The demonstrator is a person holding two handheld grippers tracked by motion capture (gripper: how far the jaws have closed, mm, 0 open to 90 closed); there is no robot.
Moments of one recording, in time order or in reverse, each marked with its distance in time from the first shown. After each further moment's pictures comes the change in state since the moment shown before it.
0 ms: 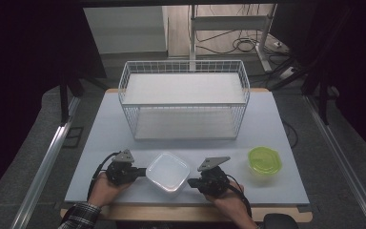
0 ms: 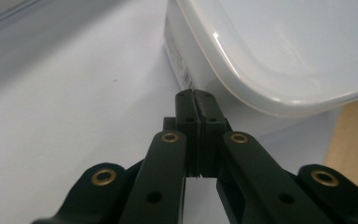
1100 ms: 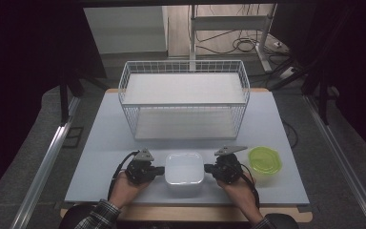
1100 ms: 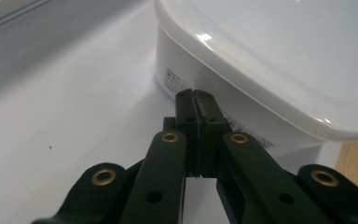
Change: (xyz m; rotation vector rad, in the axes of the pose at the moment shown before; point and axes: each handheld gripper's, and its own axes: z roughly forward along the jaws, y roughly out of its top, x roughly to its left) left arm -0.024 0.031 0.038 -0.014 0.026 -0.029; right arm -0.049 -0.004 -0.017 -0.048 -0.149 0.151
